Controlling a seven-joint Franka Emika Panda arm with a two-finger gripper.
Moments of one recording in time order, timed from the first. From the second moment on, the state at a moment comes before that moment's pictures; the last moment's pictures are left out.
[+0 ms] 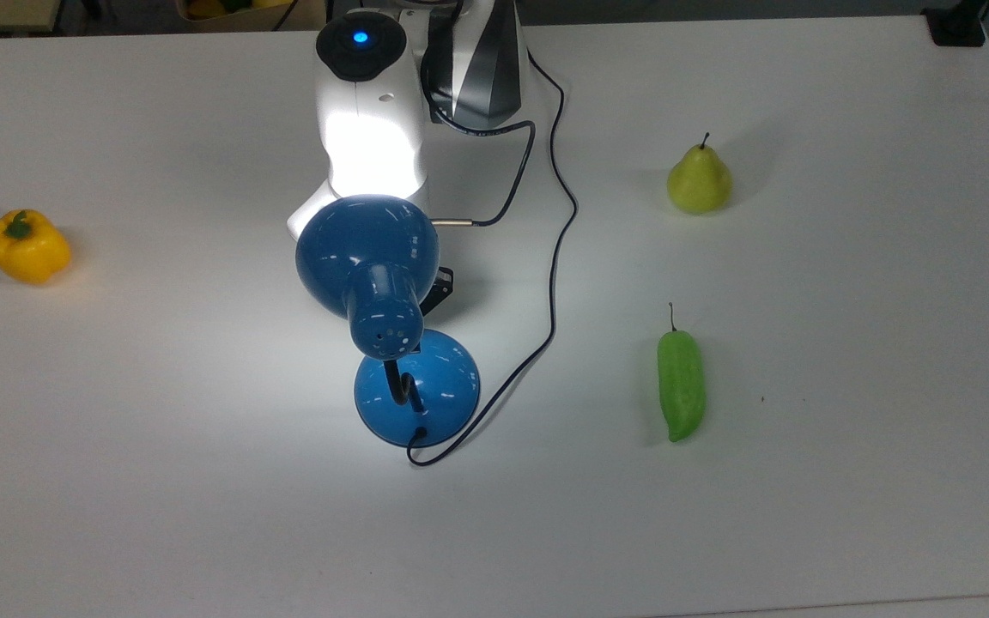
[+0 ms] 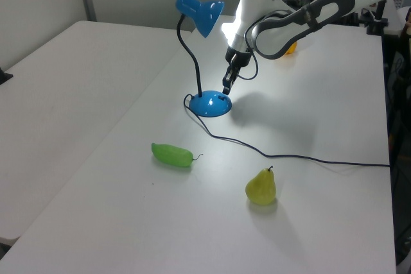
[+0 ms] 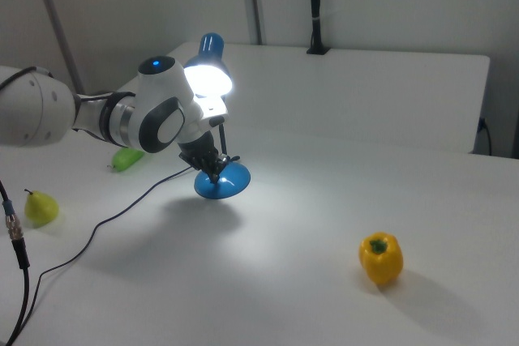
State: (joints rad) arm 0.18 0.50 -0.13 -1.69 0.09 2.47 -0.06
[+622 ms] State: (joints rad) arm 0.19 0.51 -0.13 -1.69 0.09 2.47 -0.06
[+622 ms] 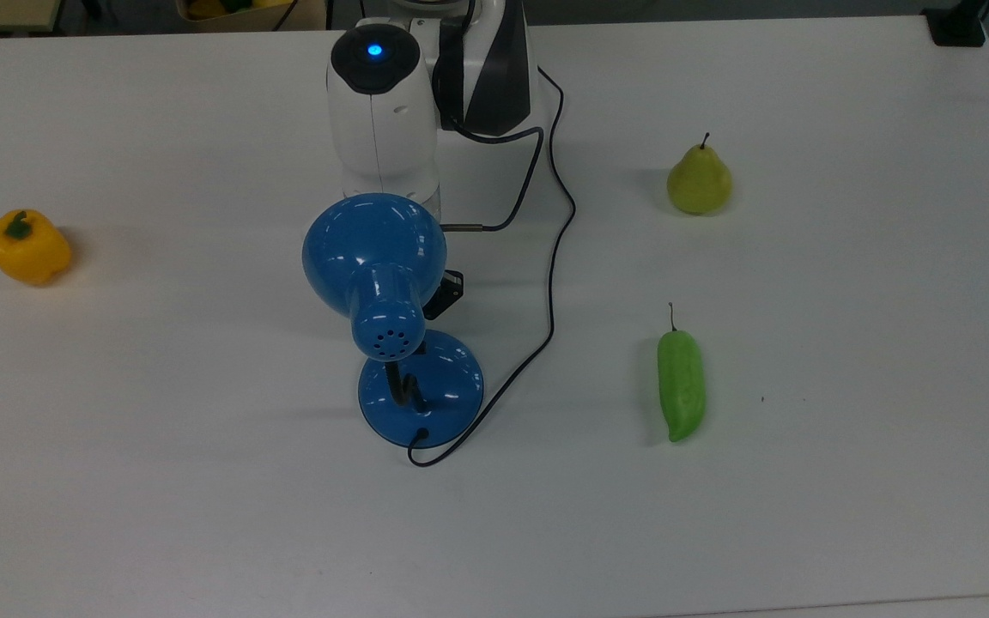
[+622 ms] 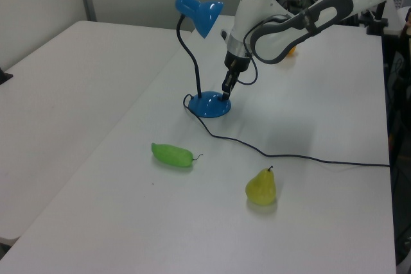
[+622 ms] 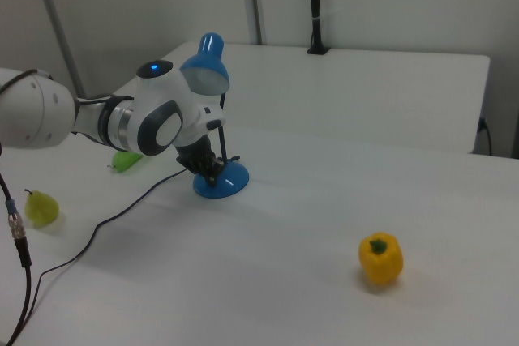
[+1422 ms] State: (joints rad) arm 0.20 0.52 -0.13 -1.69 0.09 2.48 -0.06
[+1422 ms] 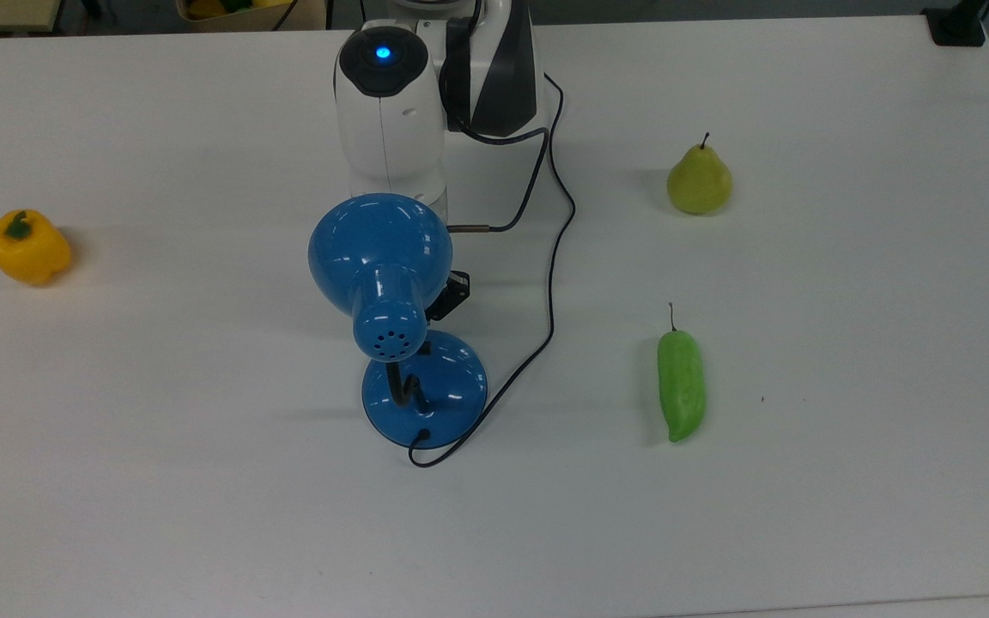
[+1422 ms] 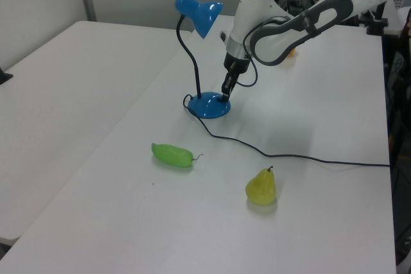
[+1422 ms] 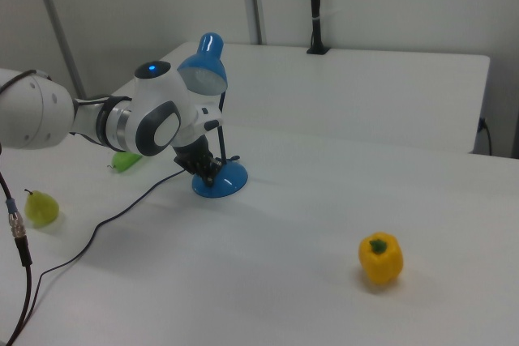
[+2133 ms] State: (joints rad) arm 0.20 0.40 -0.15 -1.65 0.07 2.18 0.09
